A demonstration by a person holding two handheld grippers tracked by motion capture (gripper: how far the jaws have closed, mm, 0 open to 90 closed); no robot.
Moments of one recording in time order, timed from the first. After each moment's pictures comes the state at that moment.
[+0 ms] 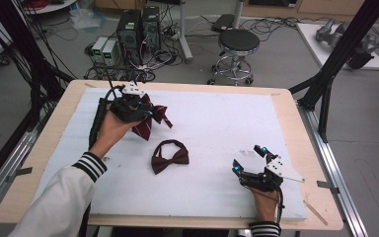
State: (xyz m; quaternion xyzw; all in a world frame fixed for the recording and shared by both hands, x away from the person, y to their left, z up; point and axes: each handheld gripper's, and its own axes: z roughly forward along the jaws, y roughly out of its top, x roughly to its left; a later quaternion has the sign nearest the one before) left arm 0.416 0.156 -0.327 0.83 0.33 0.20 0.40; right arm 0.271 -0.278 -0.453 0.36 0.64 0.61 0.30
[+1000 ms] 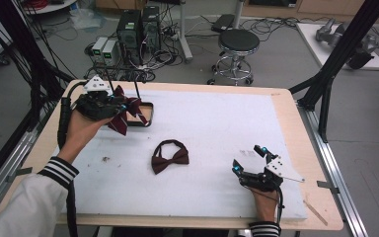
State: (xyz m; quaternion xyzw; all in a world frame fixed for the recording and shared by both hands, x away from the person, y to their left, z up) left arm 0.391 0.223 -0.299 0.80 0.35 0.25 0.43; right arm 0.271 -0.277 -0.453 0.36 0.64 0.60 0.30
